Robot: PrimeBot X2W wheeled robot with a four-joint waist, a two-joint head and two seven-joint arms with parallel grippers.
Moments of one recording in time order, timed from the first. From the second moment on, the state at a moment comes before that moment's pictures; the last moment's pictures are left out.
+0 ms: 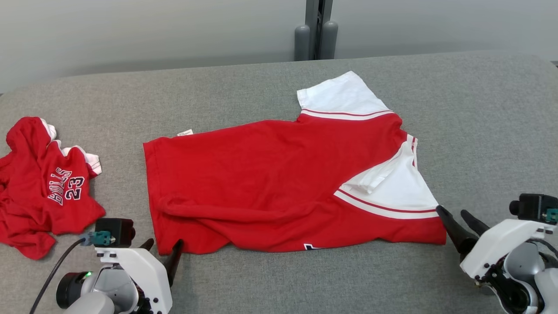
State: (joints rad) left arm -0.26 0.53 -0.68 0.20 -0.94 0.27 0.19; right arm -0.21 -0.25 0.11 0.35 0.73 0.13 0.28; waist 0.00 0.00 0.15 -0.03
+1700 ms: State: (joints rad) left arm -0.07 0.65 -0.71 0.00 -1.00 0.28 0.23; right arm -0.07 -0.38 0.21 0.34 0.95 0.13 0.29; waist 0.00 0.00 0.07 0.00
